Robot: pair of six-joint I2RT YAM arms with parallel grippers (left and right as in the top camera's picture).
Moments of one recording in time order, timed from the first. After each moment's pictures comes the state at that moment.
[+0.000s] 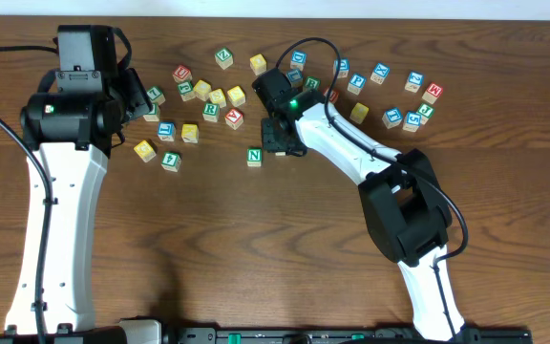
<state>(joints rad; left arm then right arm) 0.01 1.49 1.58 -1.02 -0.22 -0.36 0.61 2.27 1.79 -0.79 0.04 0.55</state>
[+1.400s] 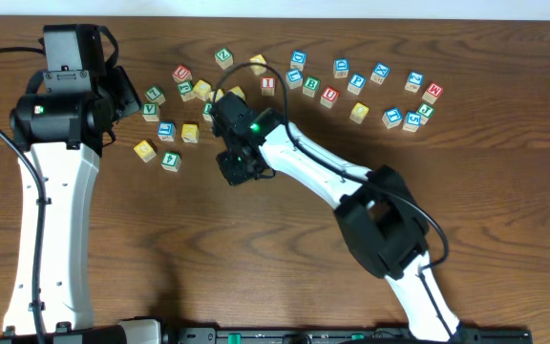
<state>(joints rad) 0.05 1.49 1.58 -1.00 -0.22 -0.36 0.77 2.30 1.84 -0.83 -0.18 0.28</state>
